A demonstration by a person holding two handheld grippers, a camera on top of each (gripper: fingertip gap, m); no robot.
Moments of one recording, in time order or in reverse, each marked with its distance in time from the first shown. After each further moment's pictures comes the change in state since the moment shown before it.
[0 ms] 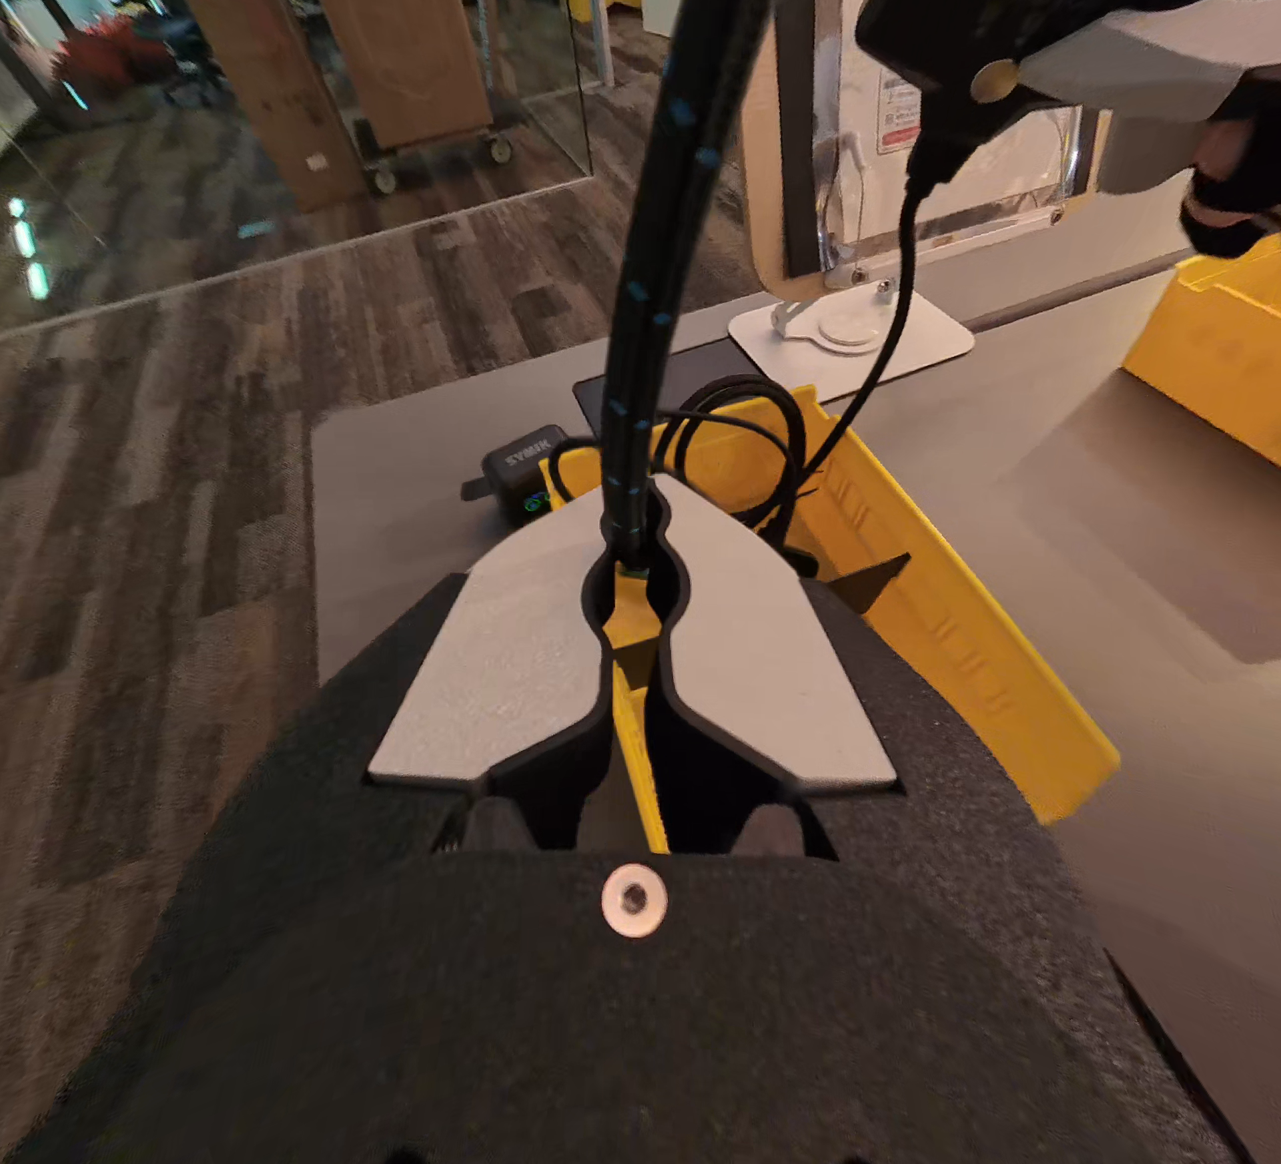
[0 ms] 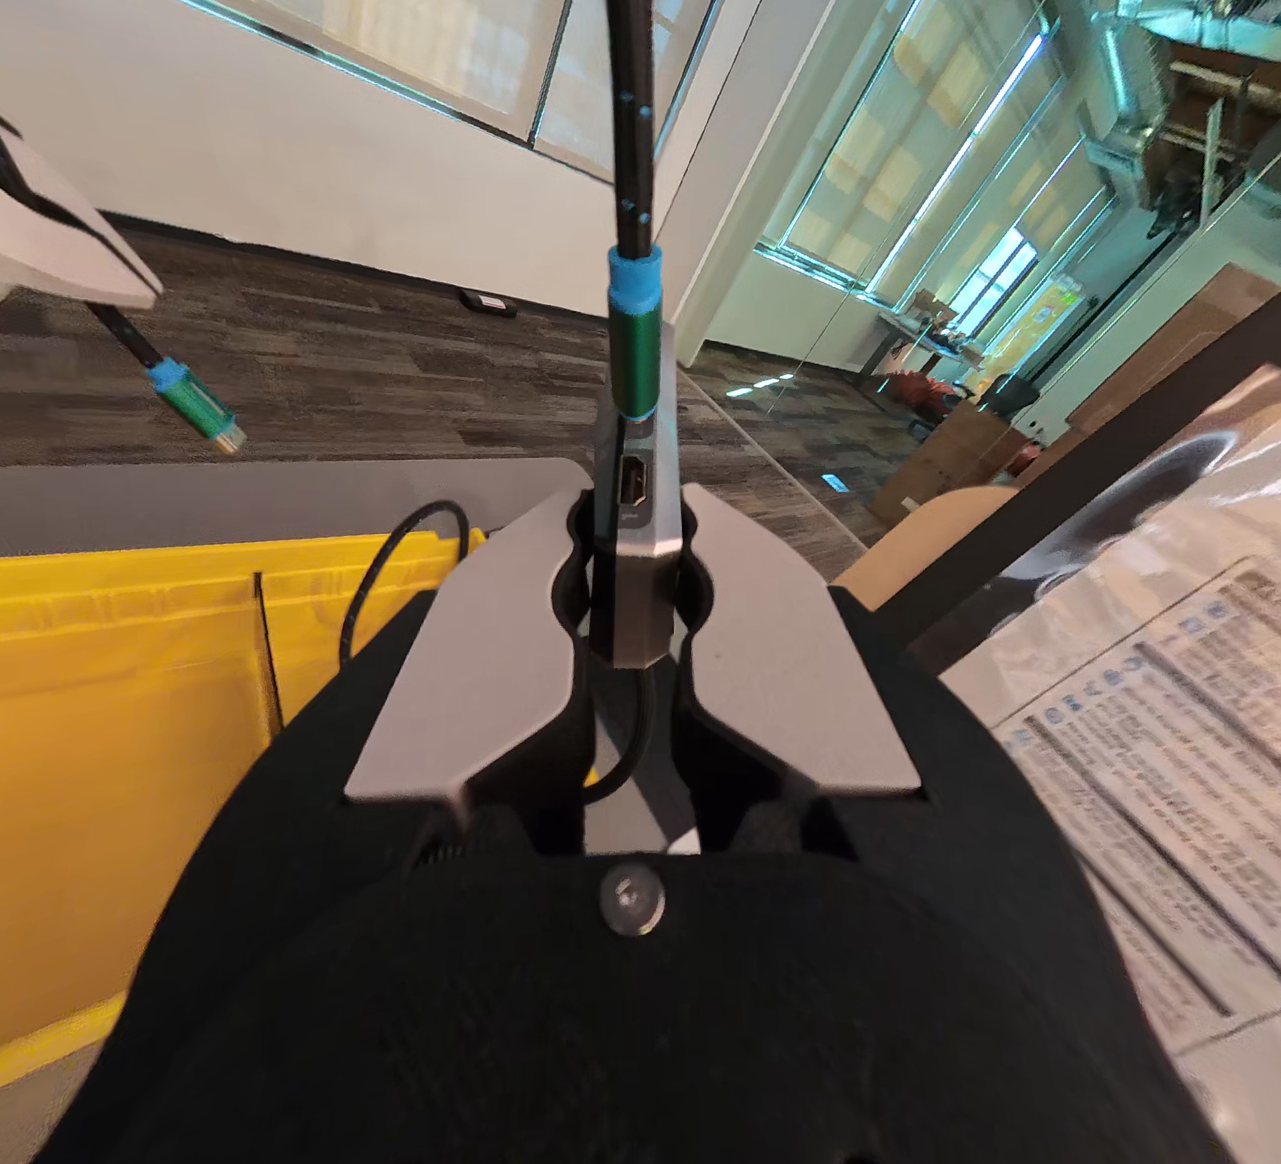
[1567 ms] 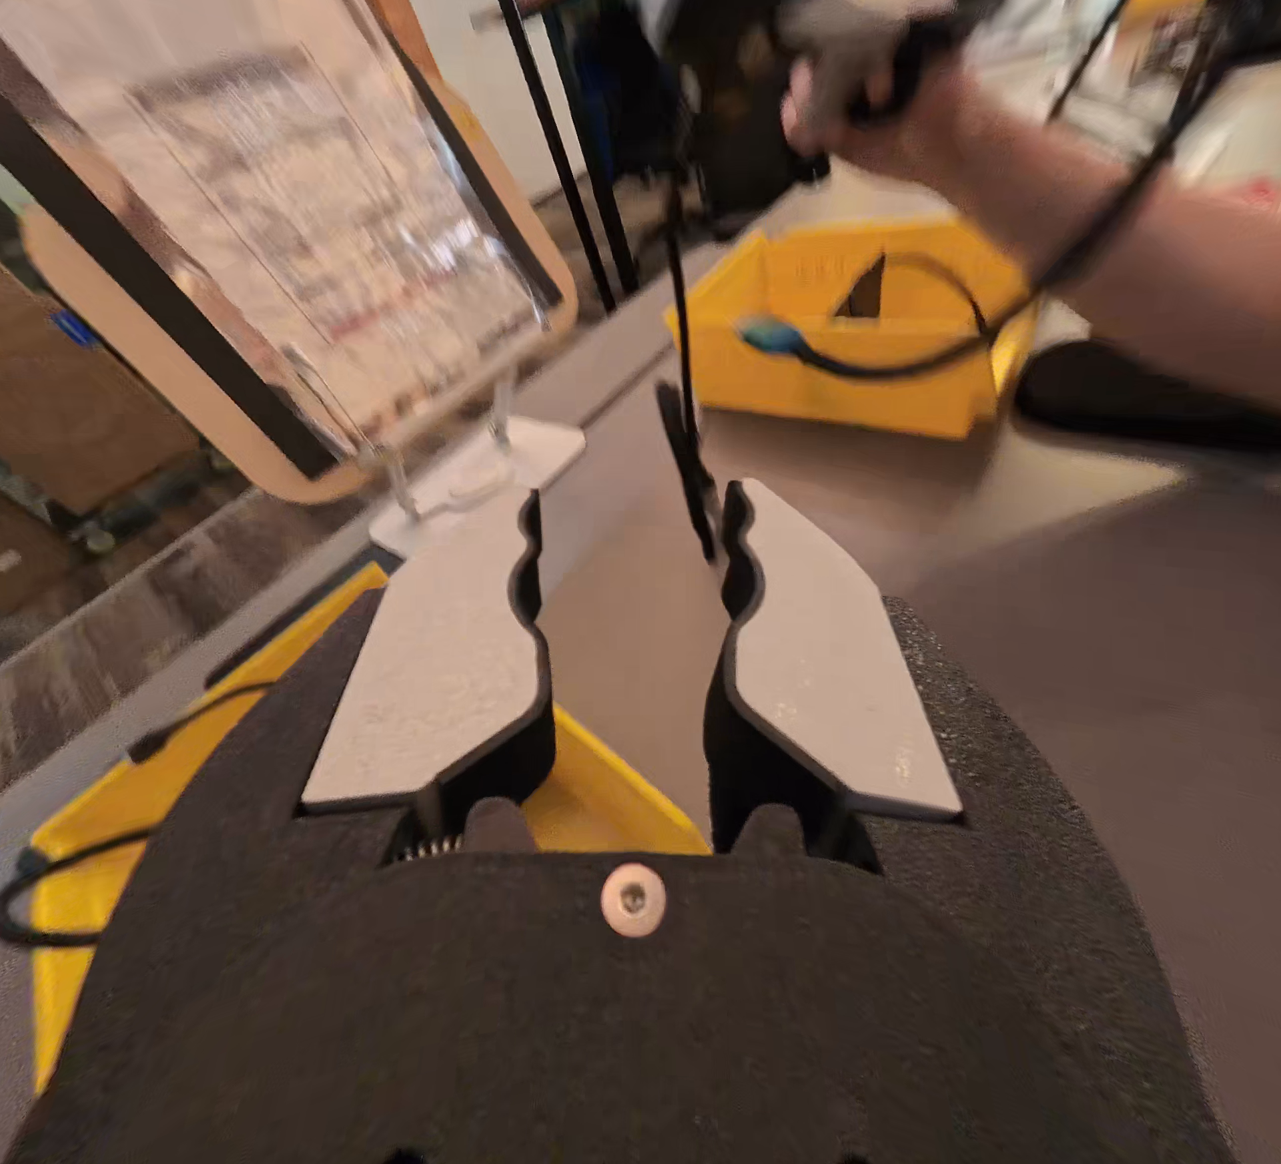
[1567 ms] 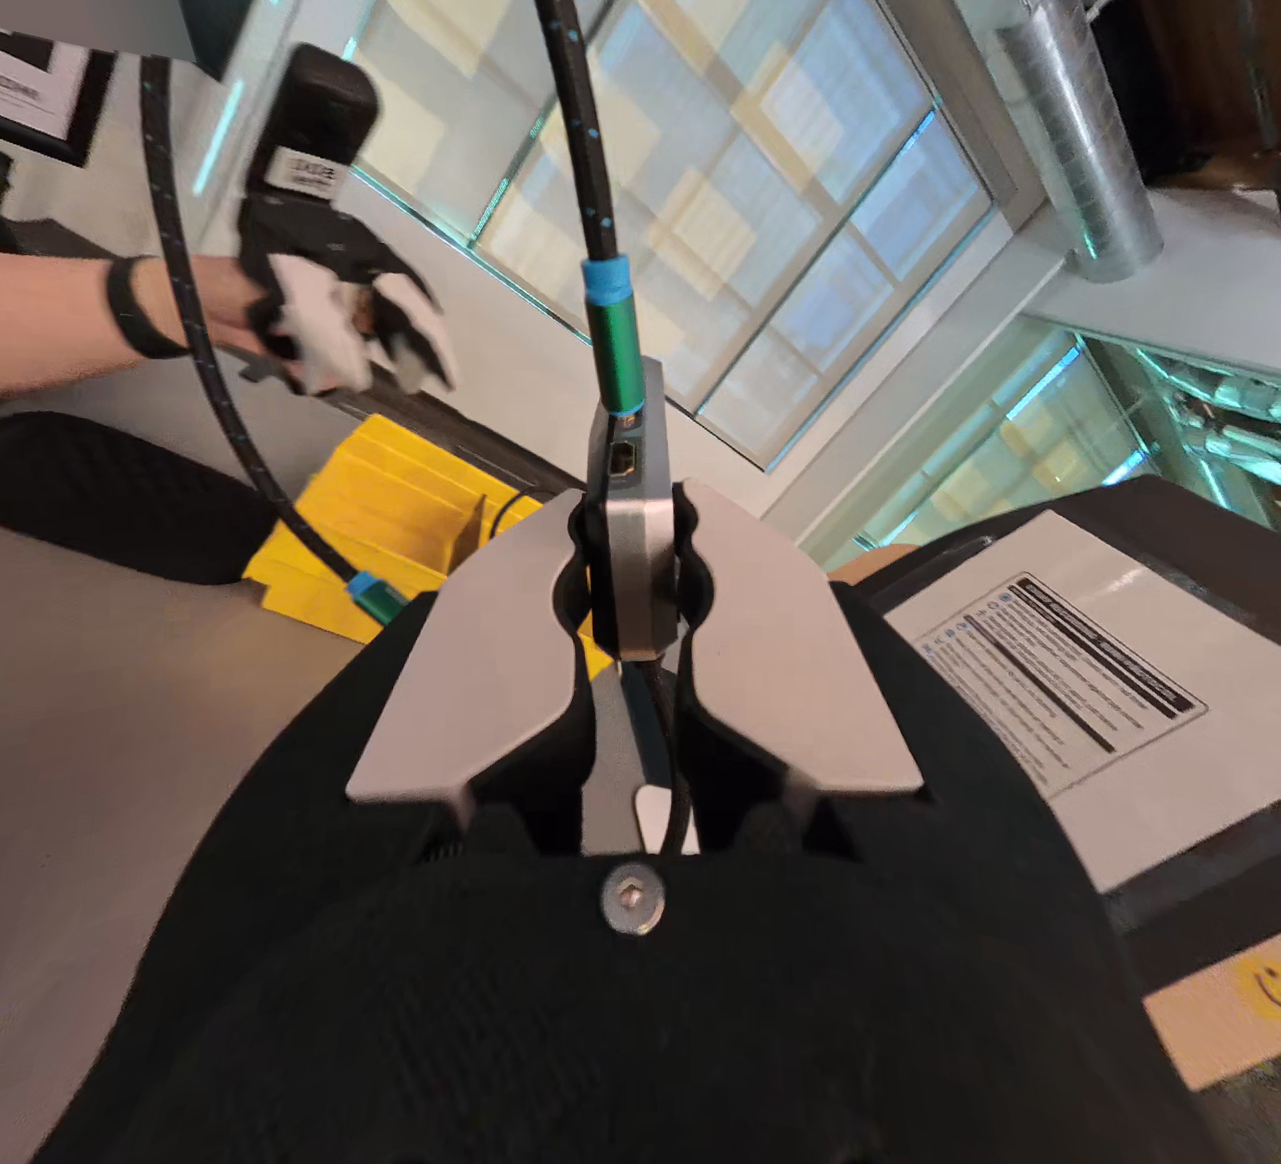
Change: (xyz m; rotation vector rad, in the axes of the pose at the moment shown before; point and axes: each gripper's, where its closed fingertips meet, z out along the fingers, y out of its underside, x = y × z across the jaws) left arm 0.244 0.013 -0.003 0.321 0.478 0.301; right arm 0.023 0.047 -0.260 0.452 -0.303 -0.186
